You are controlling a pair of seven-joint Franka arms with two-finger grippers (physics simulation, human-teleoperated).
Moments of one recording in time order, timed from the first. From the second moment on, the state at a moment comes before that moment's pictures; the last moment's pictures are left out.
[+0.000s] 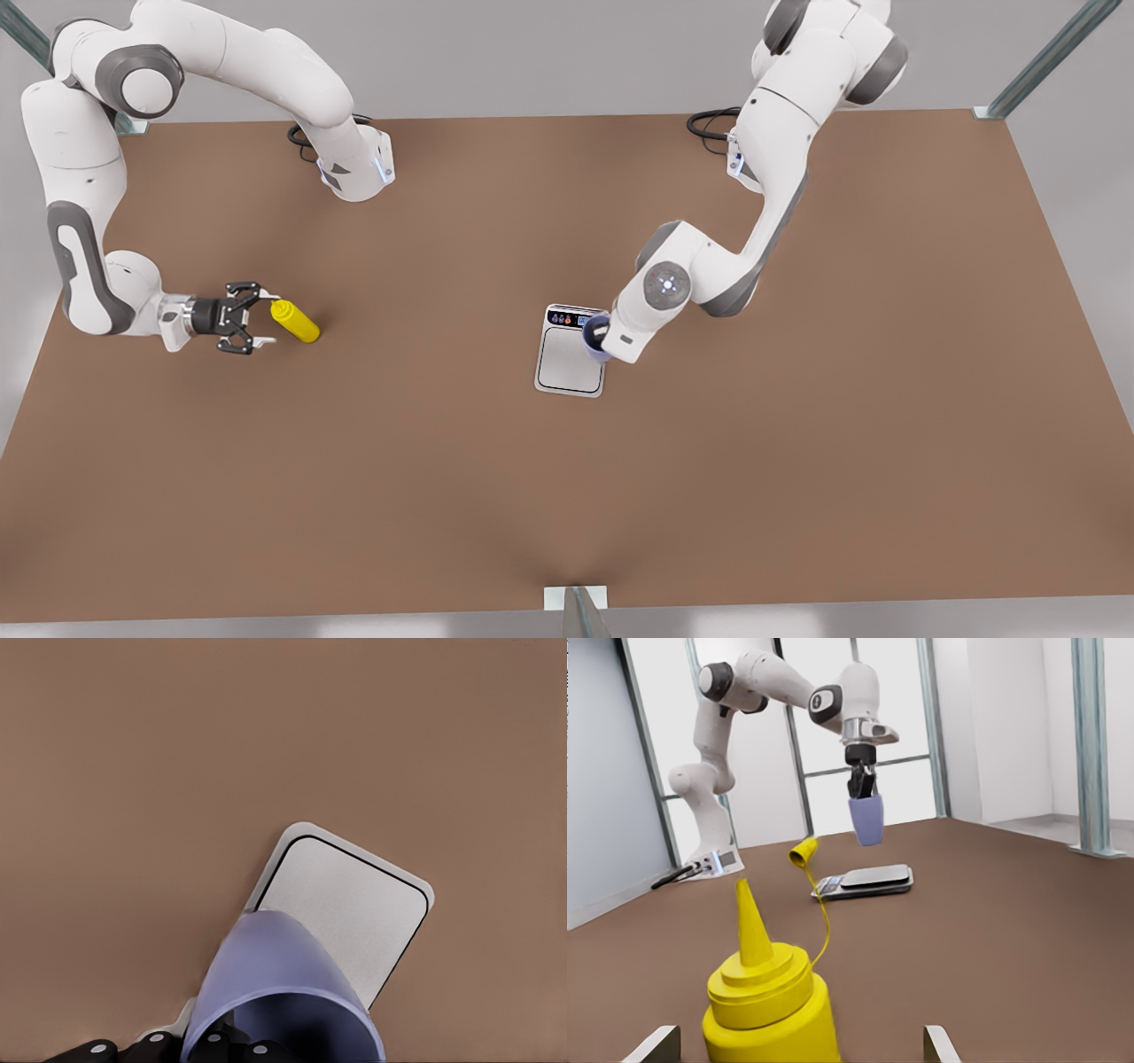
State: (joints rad) left arm -0.40 0.54 -0.29 -1.66 -0.09 2.14 -0.93; right arm -0.85 0.65 0.21 -2.00 0.83 1.49 -2.52
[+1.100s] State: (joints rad) left arm -0.40 0.46 -0.27 -1.63 -0.20 2.05 -0.92; right arm -0.86 0.62 0.30 -2.10 0.84 1.61 -2.53
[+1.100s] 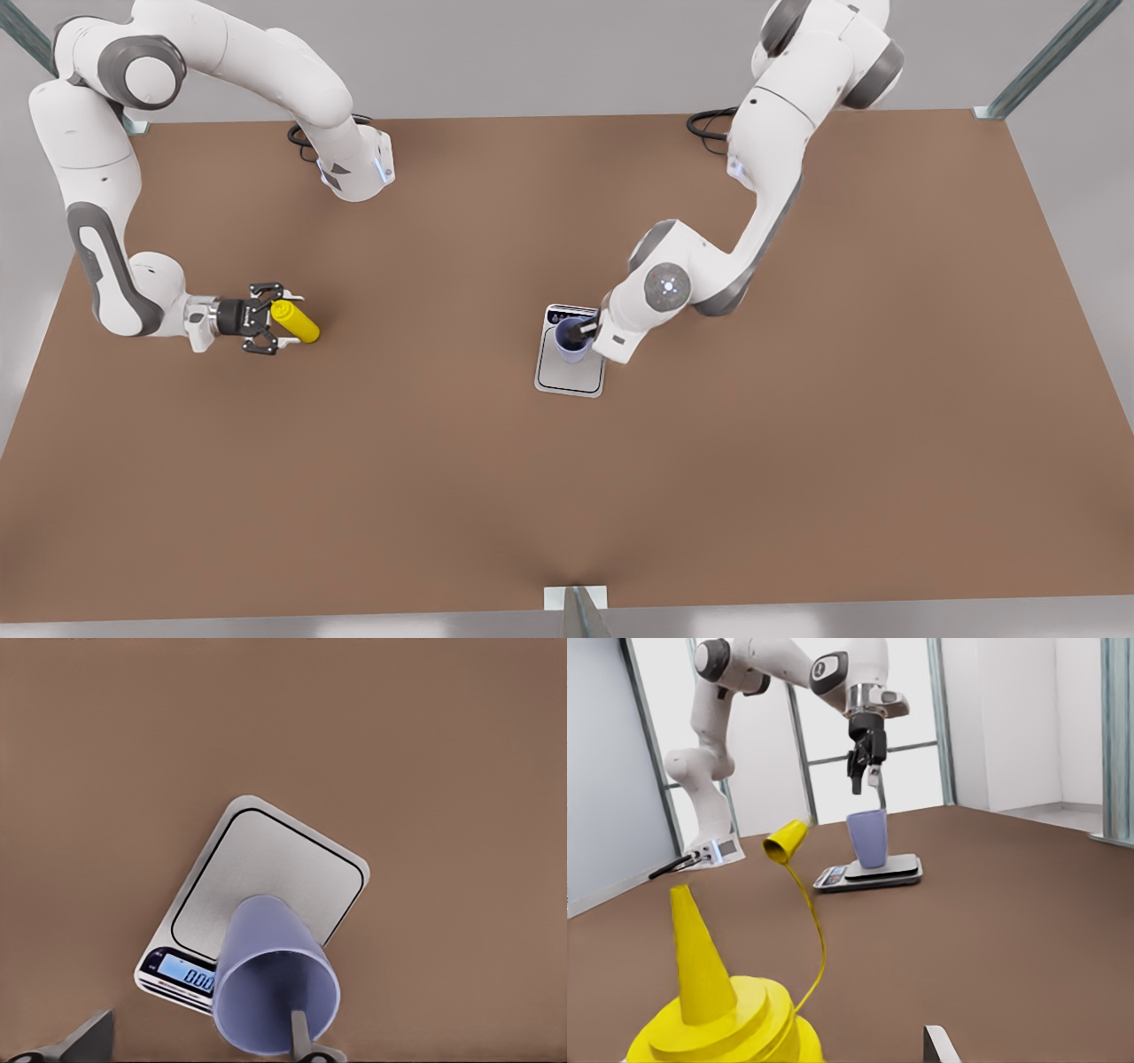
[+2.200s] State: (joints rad) left arm -0.28 0.18 0.19 -1.39 -0.01 1.46 0.06; right arm -0.72 0.28 0.48 -2.11 0.87 1.77 -2.21
